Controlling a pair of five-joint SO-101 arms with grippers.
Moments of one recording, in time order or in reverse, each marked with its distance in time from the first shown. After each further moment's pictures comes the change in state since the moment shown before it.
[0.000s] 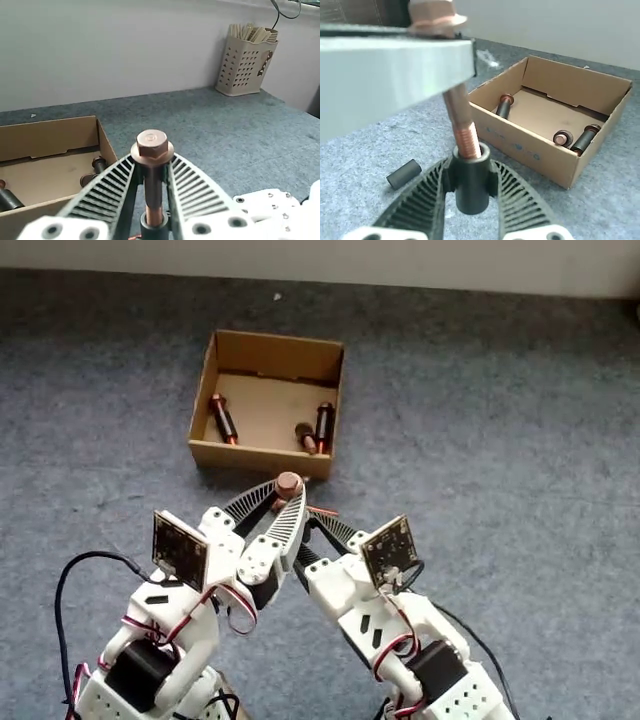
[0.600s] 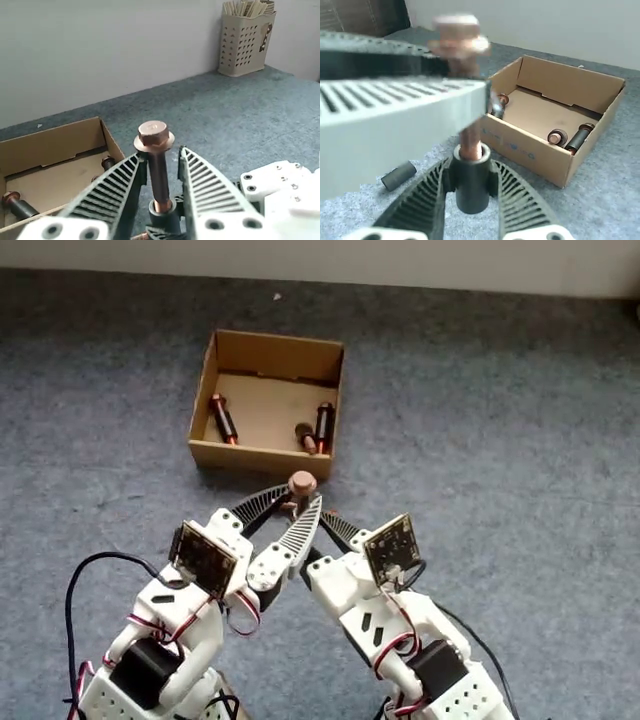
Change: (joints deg) left arm 0.2 -0.1 2.2 0.3 -8.7; right arm 0.8 0.0 0.0 0.0 0.1
